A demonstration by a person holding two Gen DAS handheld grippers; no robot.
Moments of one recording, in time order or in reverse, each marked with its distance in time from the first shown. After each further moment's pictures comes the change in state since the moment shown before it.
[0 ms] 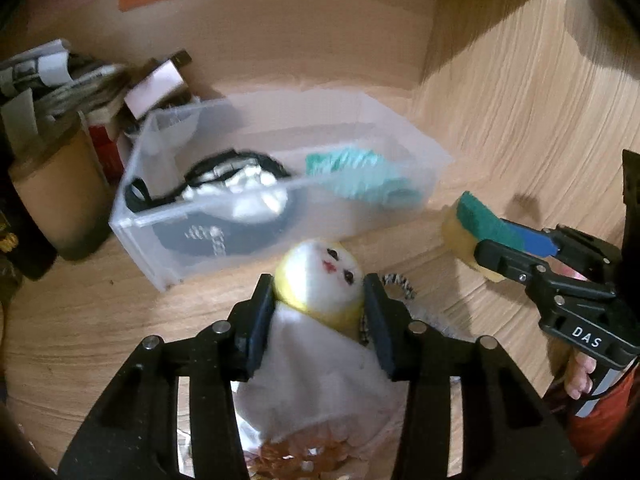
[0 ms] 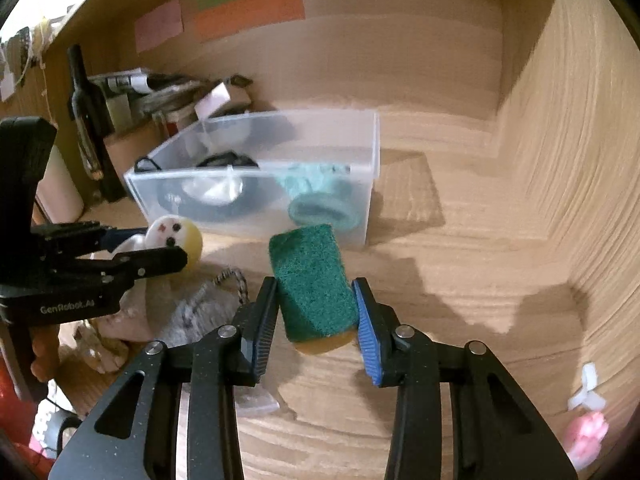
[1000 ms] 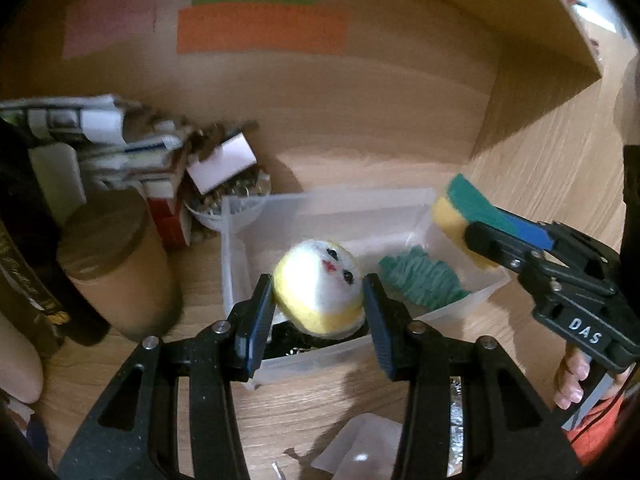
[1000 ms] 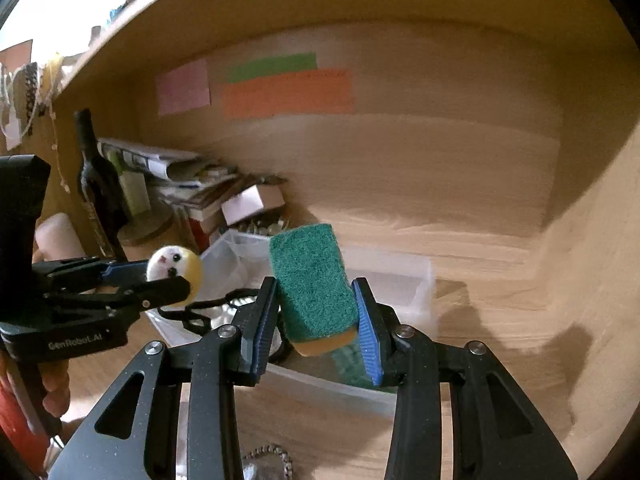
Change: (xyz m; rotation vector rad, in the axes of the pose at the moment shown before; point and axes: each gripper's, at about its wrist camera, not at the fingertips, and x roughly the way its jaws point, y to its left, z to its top) left arm -0.010 0.058 0.068 -0.086 -0.097 0.079; right arm 0.023 0.039 0.099 -0.079 -0.166 0.064
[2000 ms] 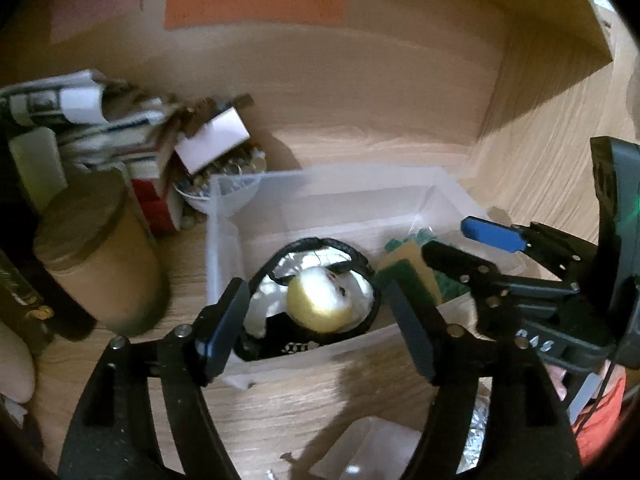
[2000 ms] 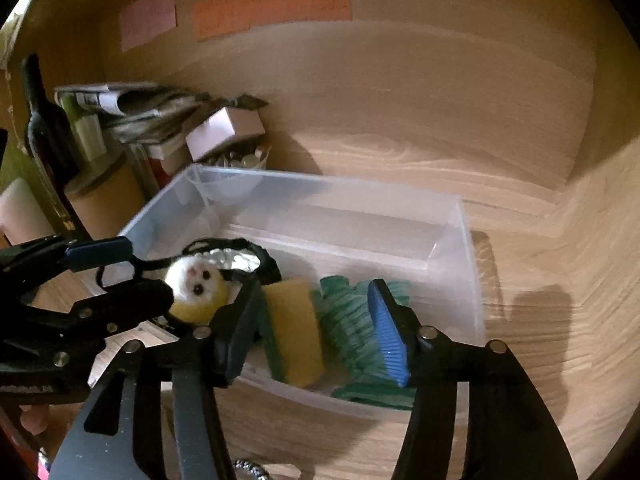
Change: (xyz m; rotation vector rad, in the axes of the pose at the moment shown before) left arm 0.011 0.004 -0.003 0.011 0.032 0.011; right arm 0.061 -0.010 -0.014 0.017 0.192 -0.037
